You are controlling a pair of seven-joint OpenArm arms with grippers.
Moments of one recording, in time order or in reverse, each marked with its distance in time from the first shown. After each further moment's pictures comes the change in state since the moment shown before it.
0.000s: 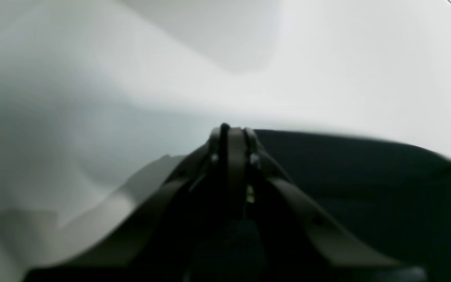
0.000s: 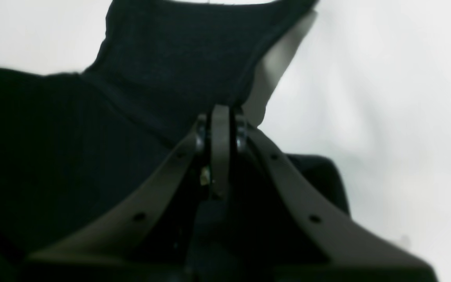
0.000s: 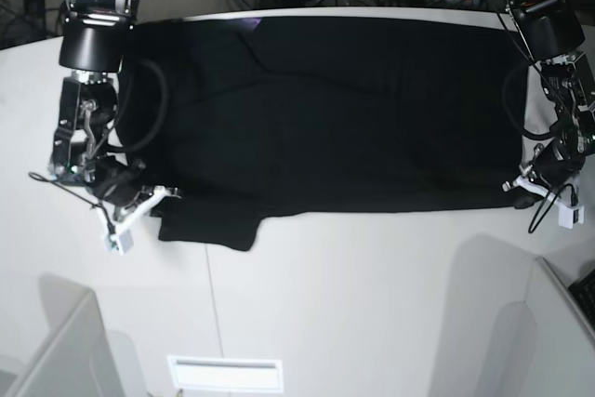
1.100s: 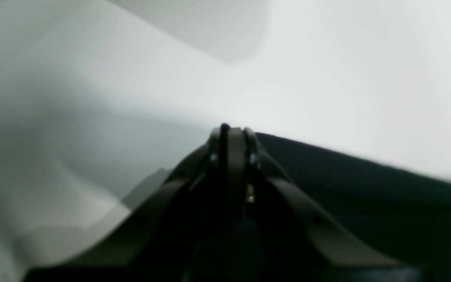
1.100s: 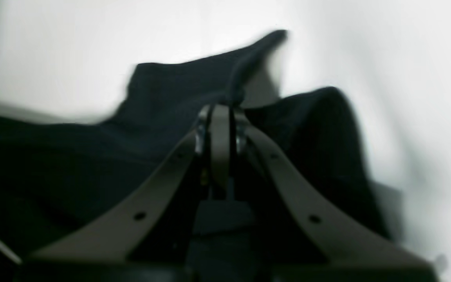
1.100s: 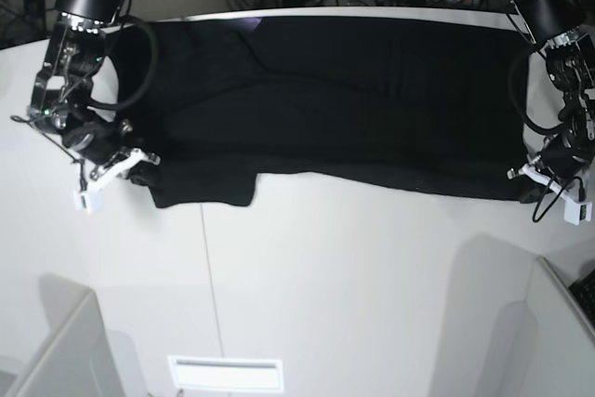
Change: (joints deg) left arm 5.2 0.4 -4.2 12.9 -0.8 -0.2 7.8; right arm -13.0 -0.8 10.4 12.8 13.7 0.0 -3.5
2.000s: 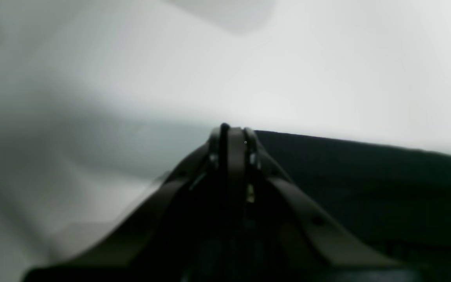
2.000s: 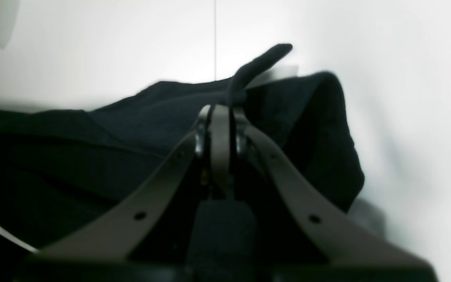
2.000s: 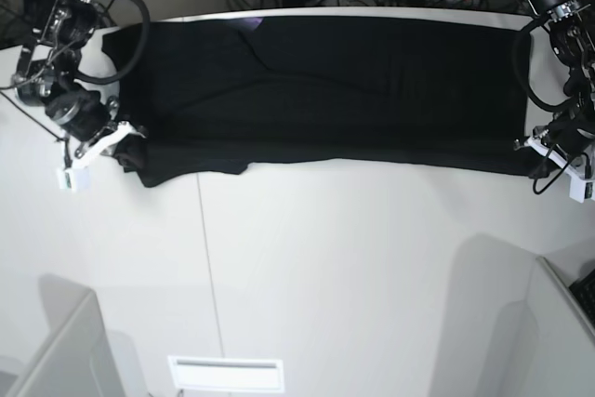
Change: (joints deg) left arm 7.6 0.1 -4.3 9.5 -0.2 -0.3 5.0; right arm -8.3 0.2 3.1 13.4 1.8 0.0 -3.3
